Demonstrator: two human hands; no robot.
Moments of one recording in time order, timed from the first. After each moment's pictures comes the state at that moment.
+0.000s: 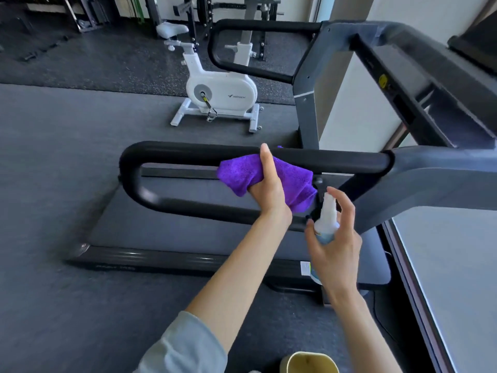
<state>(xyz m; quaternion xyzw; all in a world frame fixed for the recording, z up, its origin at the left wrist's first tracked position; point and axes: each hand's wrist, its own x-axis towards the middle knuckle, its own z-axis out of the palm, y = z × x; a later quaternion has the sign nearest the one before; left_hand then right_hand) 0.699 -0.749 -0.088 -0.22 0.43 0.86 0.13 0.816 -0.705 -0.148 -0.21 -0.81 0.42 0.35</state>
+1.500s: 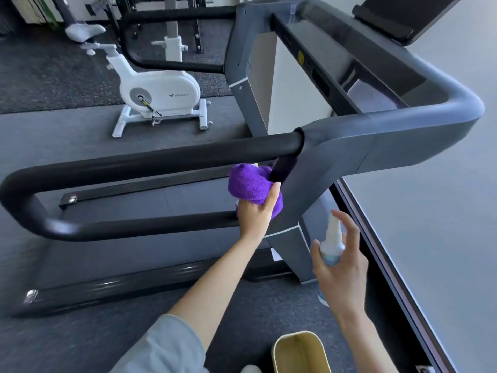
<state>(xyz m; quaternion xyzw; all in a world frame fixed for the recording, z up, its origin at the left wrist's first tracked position) 0.737 -0.673 -0.197 0.16 0.70 0.69 0.07 0.908 -0.641 -0.185 -0.35 -0.78 0.37 0.36</state>
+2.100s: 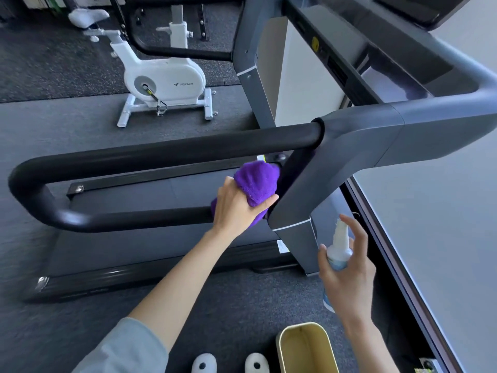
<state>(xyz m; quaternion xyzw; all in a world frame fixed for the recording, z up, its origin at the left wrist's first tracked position) 0.691 -0.732 -0.200 0.34 0.85 0.40 -0.02 0.908 -0.657 -0.200 -0.36 -0.78 0.38 0.35</state>
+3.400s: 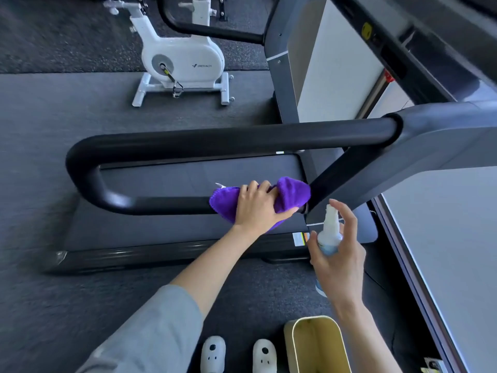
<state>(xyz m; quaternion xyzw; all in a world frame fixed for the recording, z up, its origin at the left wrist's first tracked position) 0.660 -0.770 -0.239 0.42 0.90 0.13 -0.07 0.837 -0.717 -0.199 -0.32 -0.81 0.39 0.32</state>
